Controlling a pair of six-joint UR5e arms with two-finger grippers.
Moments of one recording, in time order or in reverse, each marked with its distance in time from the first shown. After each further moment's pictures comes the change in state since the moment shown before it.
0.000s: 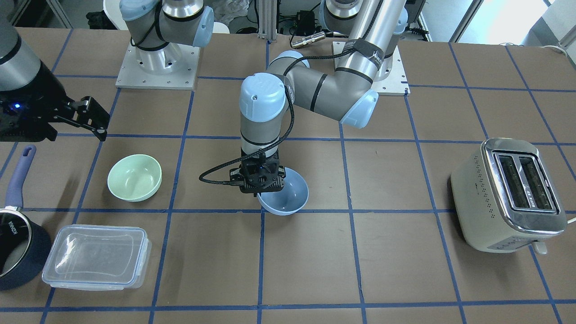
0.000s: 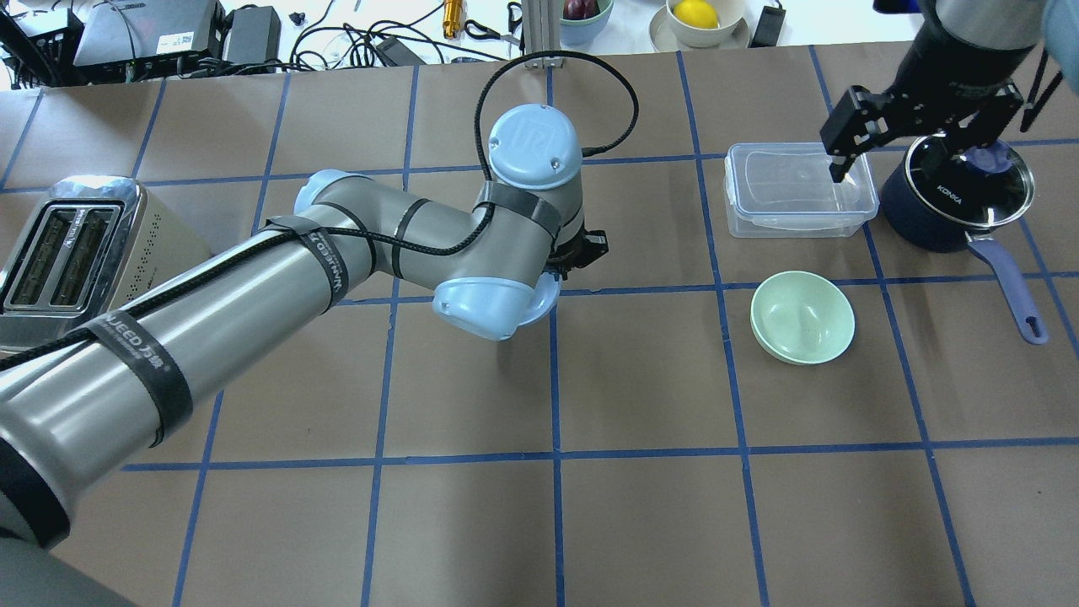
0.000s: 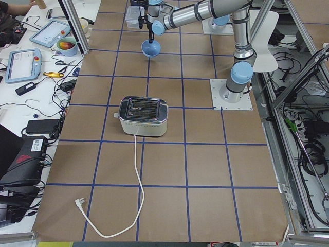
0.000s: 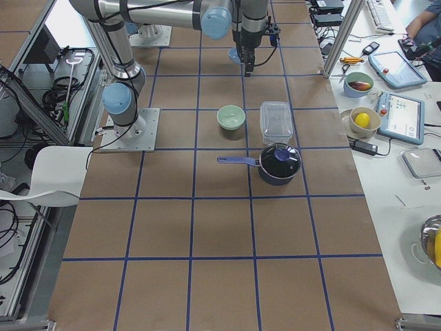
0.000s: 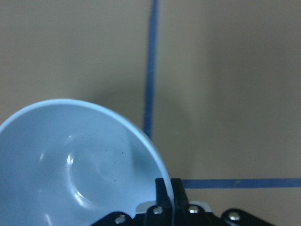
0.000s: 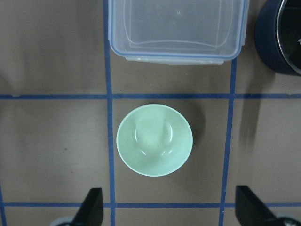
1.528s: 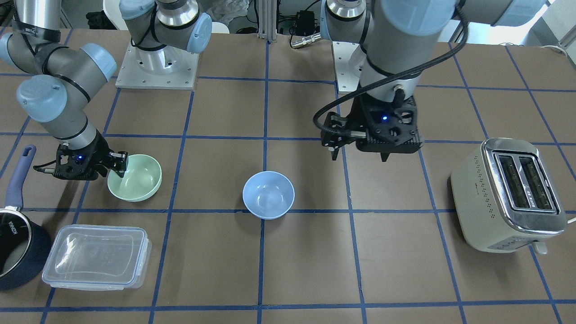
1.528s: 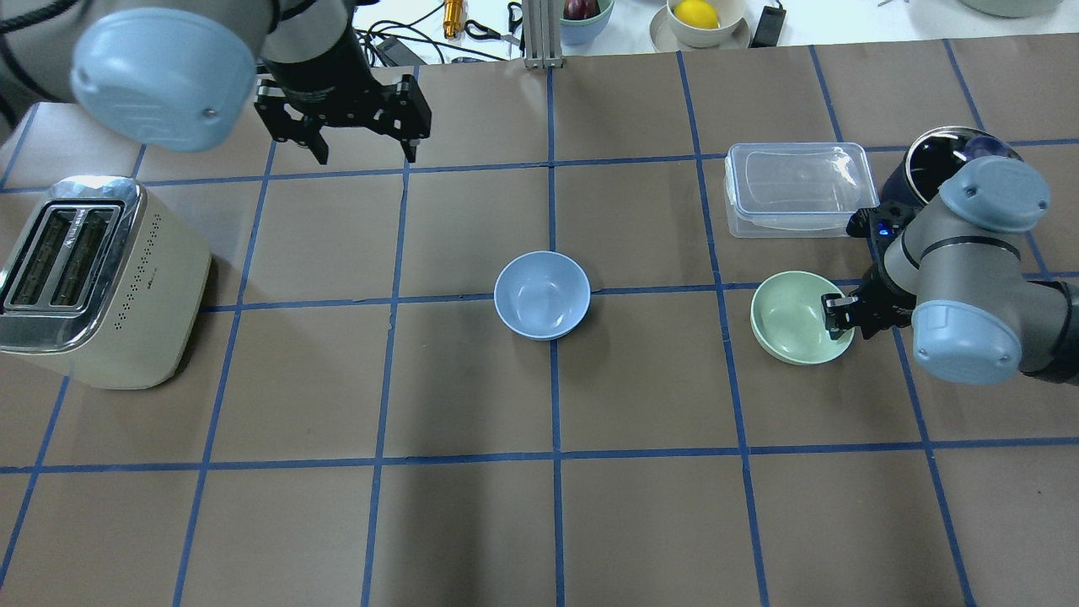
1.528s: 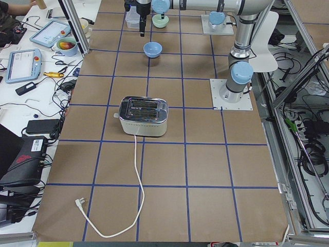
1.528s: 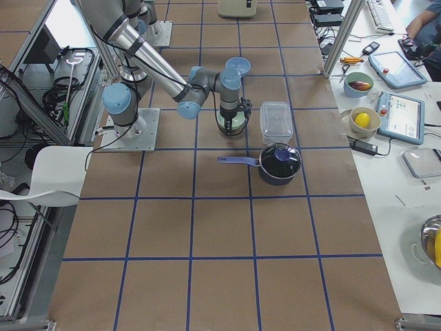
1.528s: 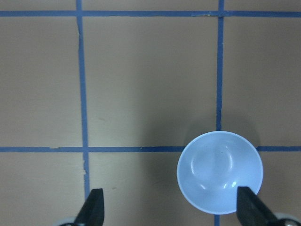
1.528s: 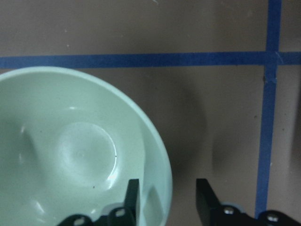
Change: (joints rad) left arm 0.362 0.308 0.235 -0.582 0.003 0.533; right arm -0.127 0.101 0.601 -0.768 -0.003 -0.105
